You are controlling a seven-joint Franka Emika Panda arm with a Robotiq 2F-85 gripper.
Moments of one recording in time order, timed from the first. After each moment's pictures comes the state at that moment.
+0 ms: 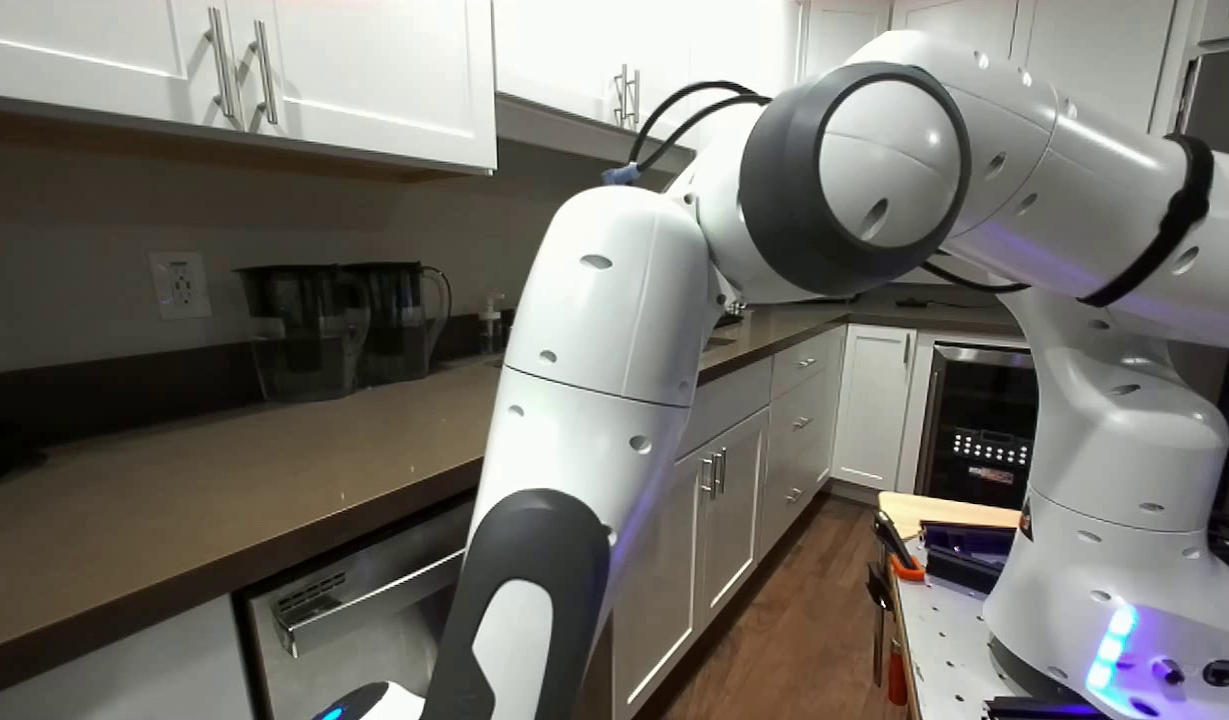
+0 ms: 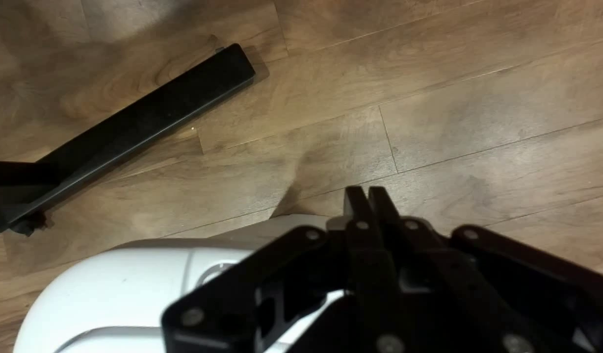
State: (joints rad) arm 0.56 1.21 0.15 -1.67 0.32 2.62 0.89
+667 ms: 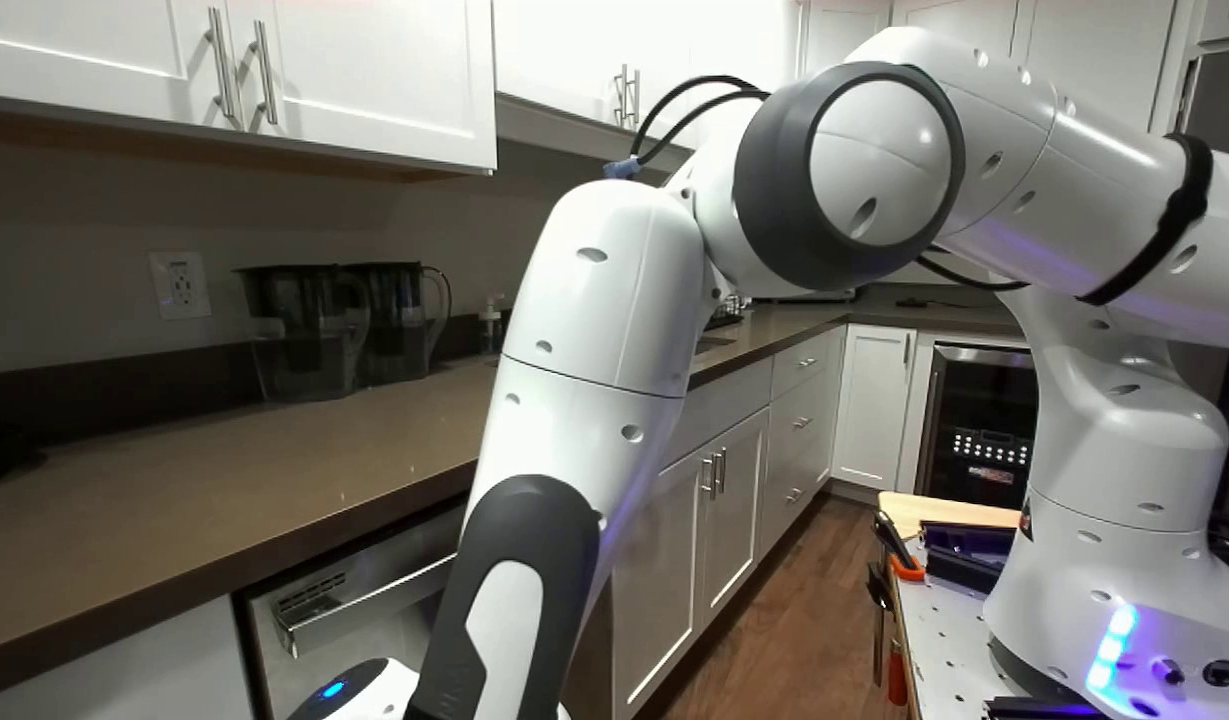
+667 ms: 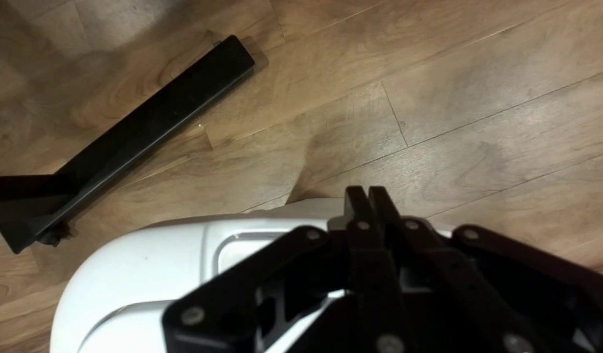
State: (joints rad) arm 0.55 1.20 0.12 -1.67 0.32 2.61 0.98
